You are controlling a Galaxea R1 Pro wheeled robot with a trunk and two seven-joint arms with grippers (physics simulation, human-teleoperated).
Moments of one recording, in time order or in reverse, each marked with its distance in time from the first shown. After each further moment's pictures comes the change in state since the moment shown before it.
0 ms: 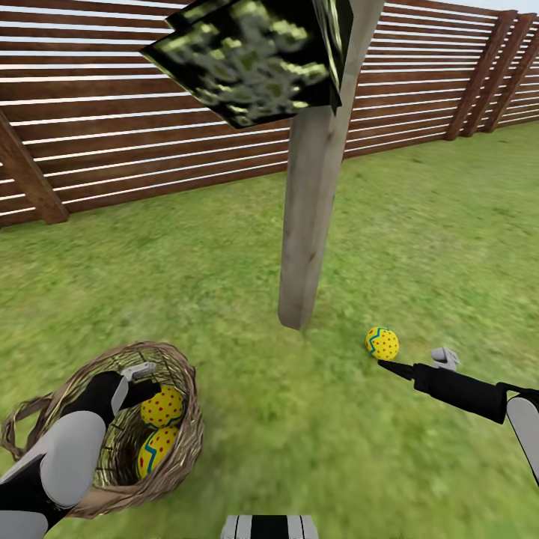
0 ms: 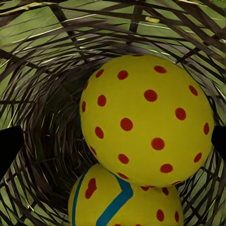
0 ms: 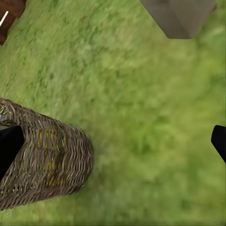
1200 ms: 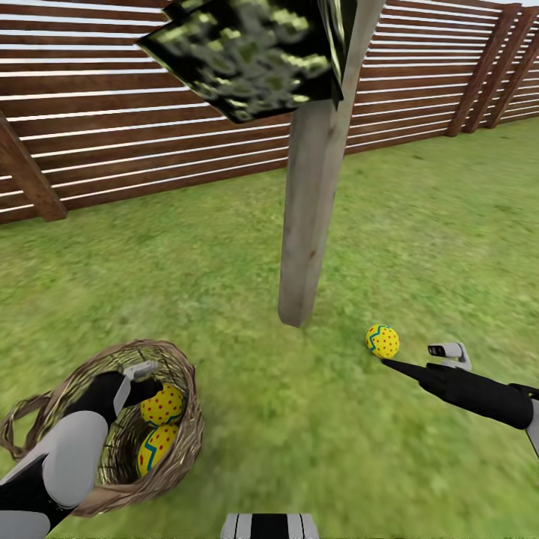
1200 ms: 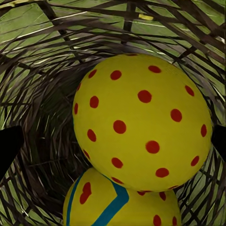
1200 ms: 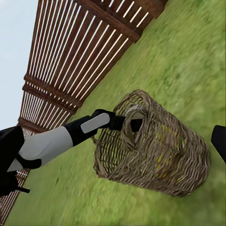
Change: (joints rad) left arm 0.000 -0.009 0.000 0.000 0.000 -0.023 0.000; right arm 0.011 -0.033 -0.017 -0.002 -0.017 0.000 0.626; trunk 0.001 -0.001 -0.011
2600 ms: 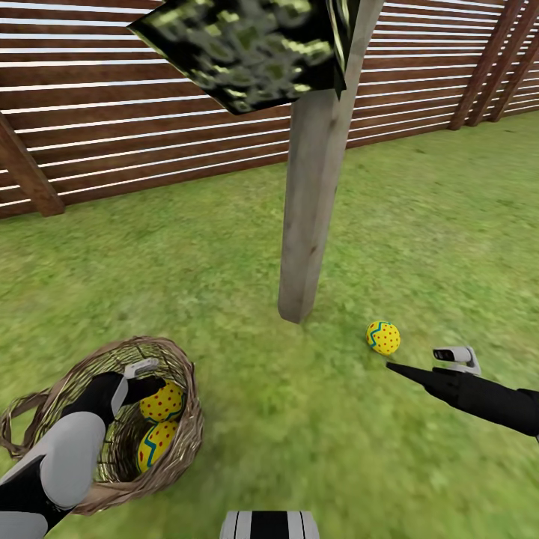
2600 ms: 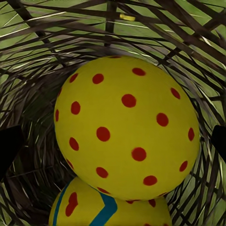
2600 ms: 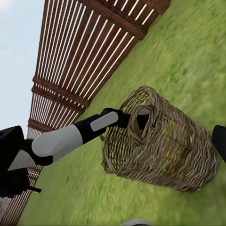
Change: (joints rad) left arm 0.003 0.009 0.000 -0.002 -0.001 -0.033 -0.083; right arm 0.030 -0.032 -0.002 0.000 -0.054 0.000 0.023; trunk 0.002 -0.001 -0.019
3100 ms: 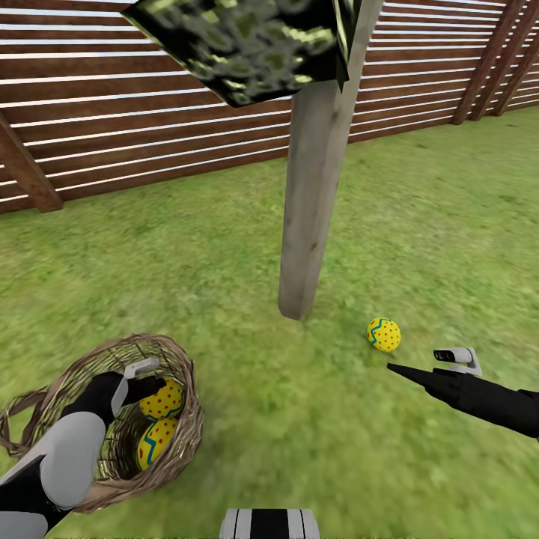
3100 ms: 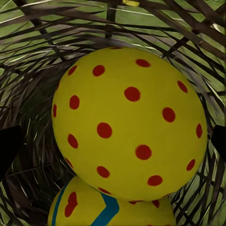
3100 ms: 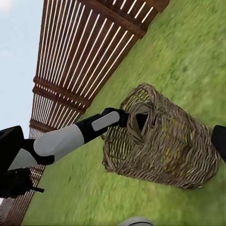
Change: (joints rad) left arm 0.000 0.000 0.000 0.001 0.000 -0.003 -0.003; right arm 0.005 -0.001 -0.001 0.000 -0.003 0.000 0.005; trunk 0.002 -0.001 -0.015
